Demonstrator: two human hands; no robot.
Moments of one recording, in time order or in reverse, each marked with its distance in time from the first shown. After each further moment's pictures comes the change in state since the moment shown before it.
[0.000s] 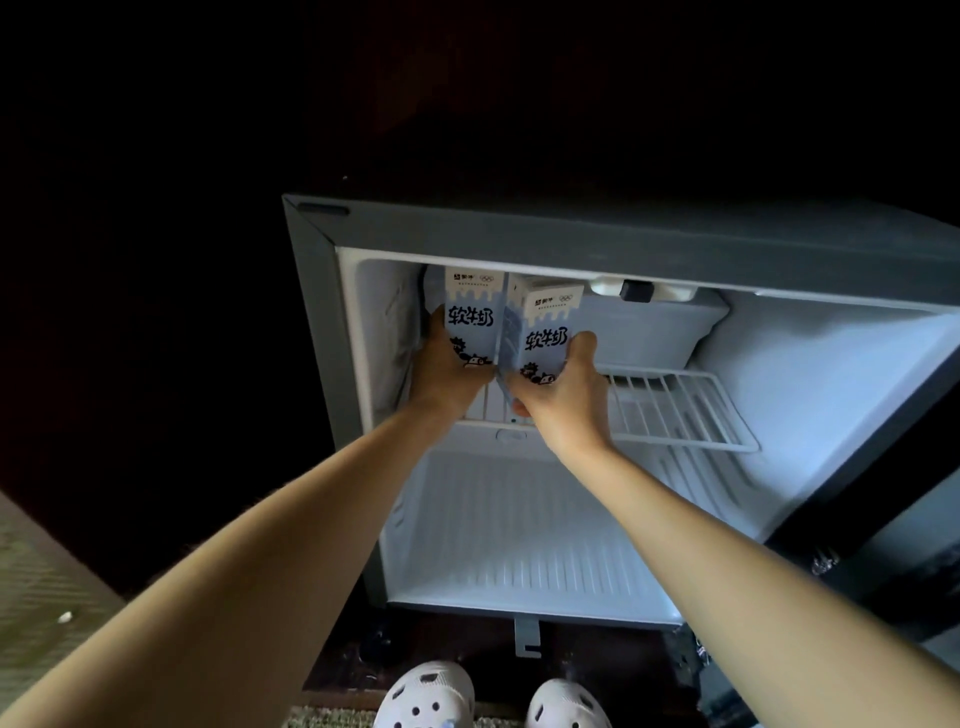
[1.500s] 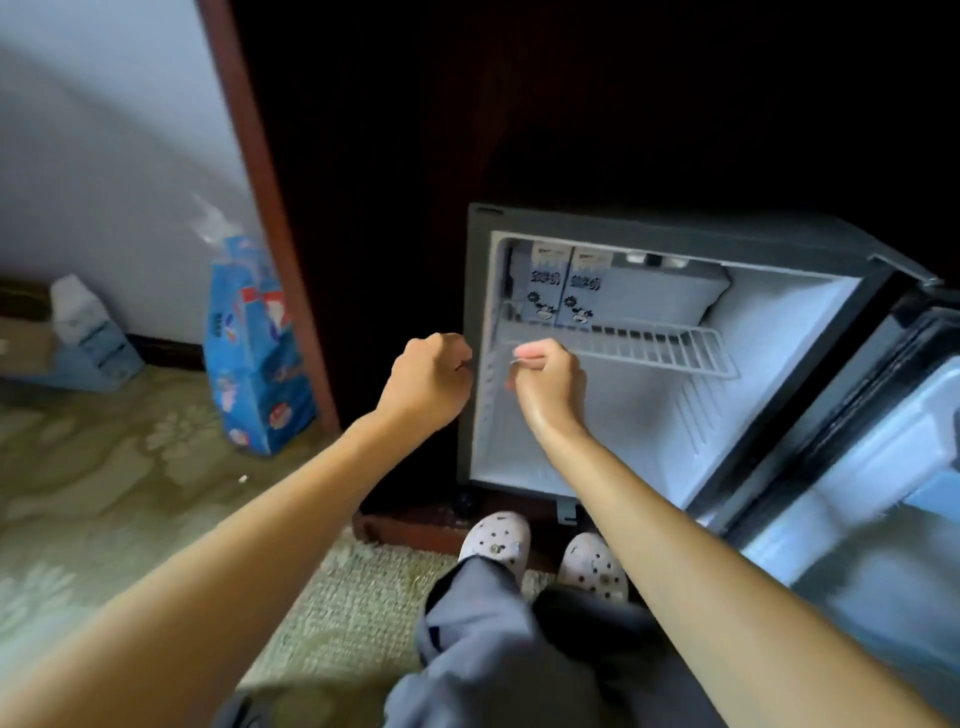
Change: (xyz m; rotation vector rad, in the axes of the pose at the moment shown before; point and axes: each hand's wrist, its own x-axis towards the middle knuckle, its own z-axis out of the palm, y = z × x) left_hand -0.211 0.102 -0.130 0.800 0.047 -0.064; right_hand -0.180 -0.130 0.001 -0.014 -0.121 0.236
